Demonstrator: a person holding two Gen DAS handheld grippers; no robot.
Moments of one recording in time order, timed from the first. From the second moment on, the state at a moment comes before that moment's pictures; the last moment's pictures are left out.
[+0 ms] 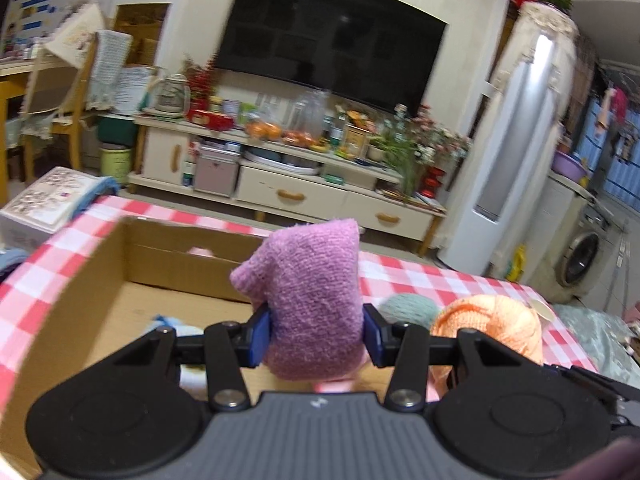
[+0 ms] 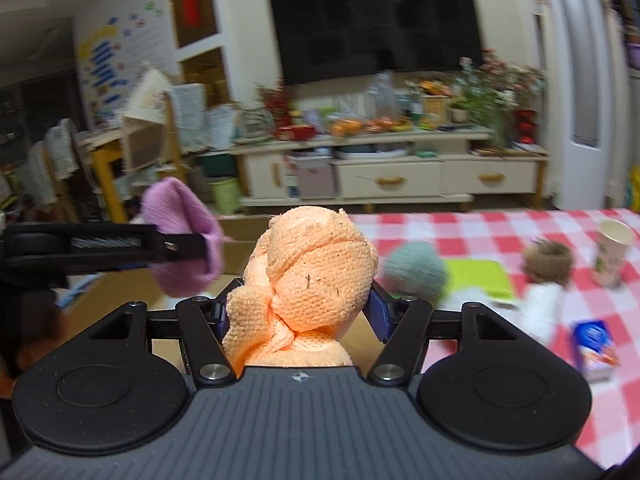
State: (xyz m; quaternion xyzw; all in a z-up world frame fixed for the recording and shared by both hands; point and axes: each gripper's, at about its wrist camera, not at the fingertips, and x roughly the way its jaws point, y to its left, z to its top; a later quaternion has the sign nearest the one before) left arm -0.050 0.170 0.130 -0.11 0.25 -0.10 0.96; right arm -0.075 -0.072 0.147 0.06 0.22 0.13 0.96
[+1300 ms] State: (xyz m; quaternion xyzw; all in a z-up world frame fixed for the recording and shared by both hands) left arm -0.042 0.227 0.119 -0.12 0.27 0.04 0.95; right arm -0.067 -0.047 0.140 0.03 0.23 0.19 0.96
